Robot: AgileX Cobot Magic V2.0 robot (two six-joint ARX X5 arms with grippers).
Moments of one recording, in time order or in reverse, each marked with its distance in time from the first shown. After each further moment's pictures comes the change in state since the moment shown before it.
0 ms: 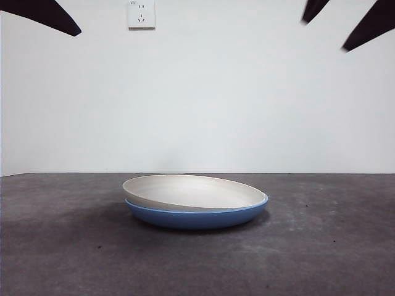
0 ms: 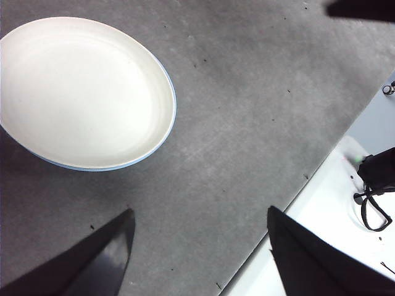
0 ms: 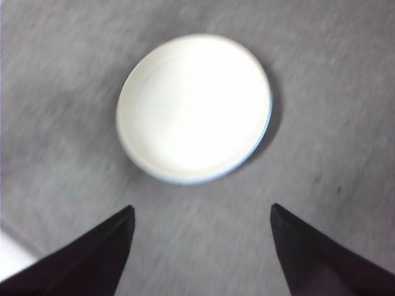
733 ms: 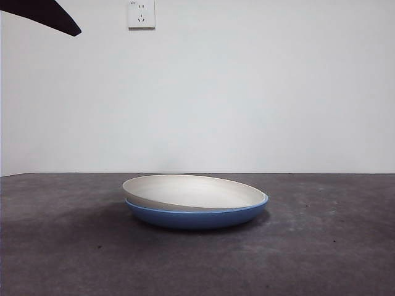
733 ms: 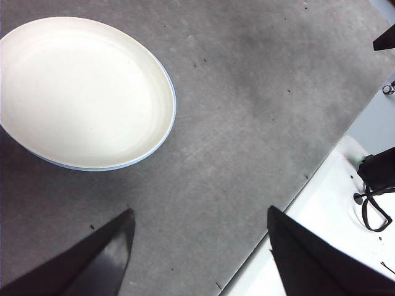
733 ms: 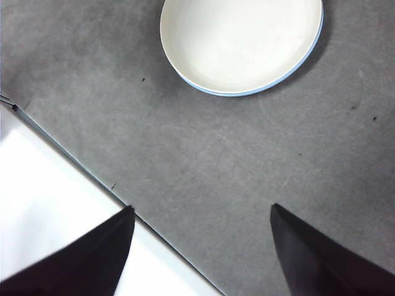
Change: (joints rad) left arm 0.000 0.000 0.000 0.000 0.000 0.000; right arm 0.082 -0.142 0.000 -0.253 -0.030 -0.064
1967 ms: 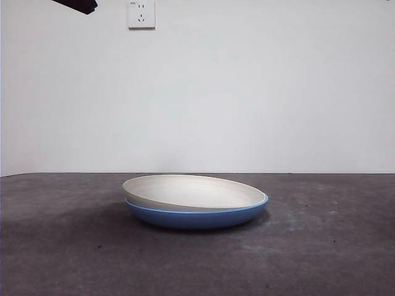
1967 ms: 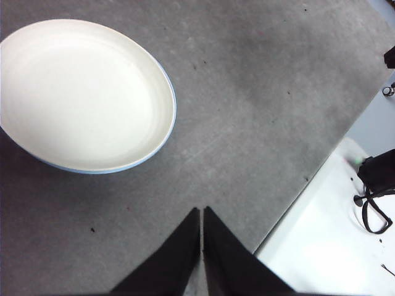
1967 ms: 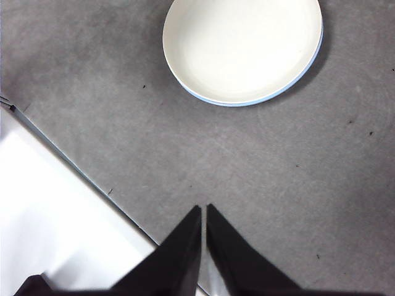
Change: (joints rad) left arm 0.004 -0.005 0.000 0.008 0.000 0.000; right arm 0.000 0.000 0.000 0.023 0.001 -0.030
